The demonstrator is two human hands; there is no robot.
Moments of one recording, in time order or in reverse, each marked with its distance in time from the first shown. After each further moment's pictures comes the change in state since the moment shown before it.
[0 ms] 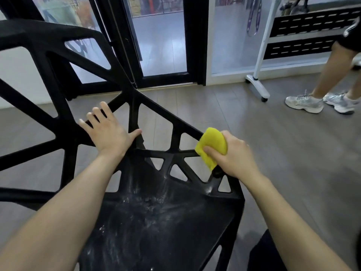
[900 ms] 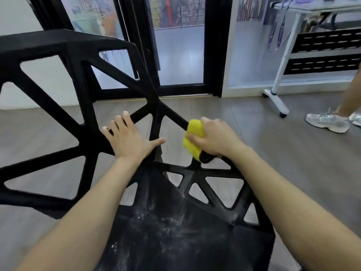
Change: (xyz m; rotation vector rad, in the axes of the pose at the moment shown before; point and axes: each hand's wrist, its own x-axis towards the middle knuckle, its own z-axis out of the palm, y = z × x) left_hand 0.006 -0.011 -0.009 -0.122 -0.008 0.002; right_hand 0.090 -0.106 0.029 -0.299 -0.121 -0.326
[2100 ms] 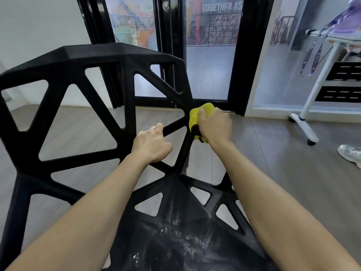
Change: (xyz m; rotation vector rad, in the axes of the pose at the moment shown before) left_hand 0.030 -0.042 -0.038 -0.258 -0.417 0.137; right_hand 0.095 -0.093 0.029 0.225 0.348 0.214
